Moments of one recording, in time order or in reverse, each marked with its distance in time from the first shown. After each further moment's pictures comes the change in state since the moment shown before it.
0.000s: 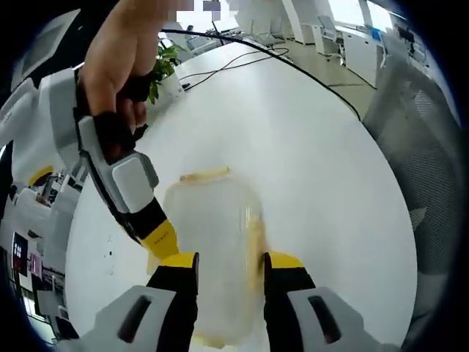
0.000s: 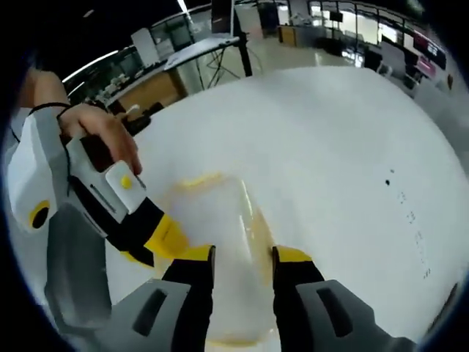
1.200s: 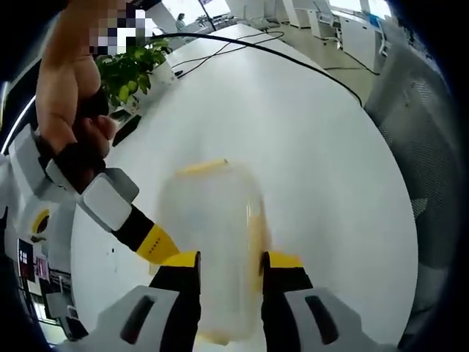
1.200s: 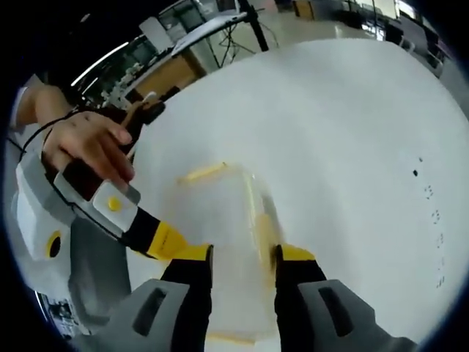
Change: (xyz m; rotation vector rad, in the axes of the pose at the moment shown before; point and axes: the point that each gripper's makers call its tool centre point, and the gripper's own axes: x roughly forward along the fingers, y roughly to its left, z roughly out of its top) left arm 0.006 0.000 0.000 0.043 0.113 0.007; right arm 0.005 0.003 -0.007 0.072 0.104 0.127
